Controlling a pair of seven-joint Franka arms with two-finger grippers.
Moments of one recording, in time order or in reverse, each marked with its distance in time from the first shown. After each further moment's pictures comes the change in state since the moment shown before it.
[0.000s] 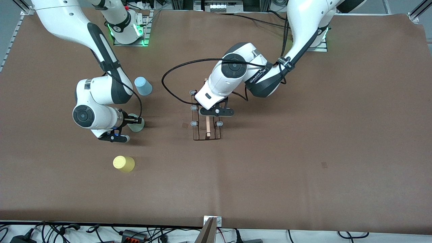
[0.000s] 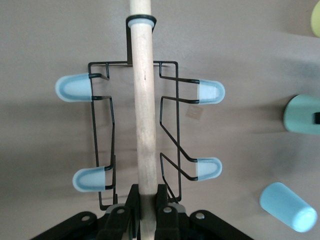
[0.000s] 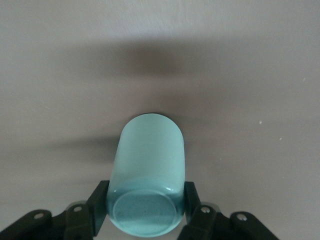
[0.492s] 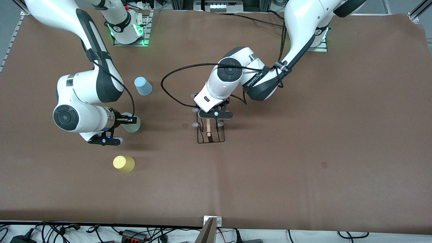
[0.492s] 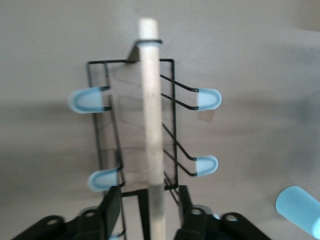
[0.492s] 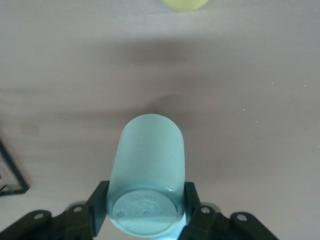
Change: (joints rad) left arm 0.001 0.008 -0.001 0.070 0.032 -0.108 -0.003; right arm 0.016 -0.027 0.007 0.246 0.011 -0.325 -0.001
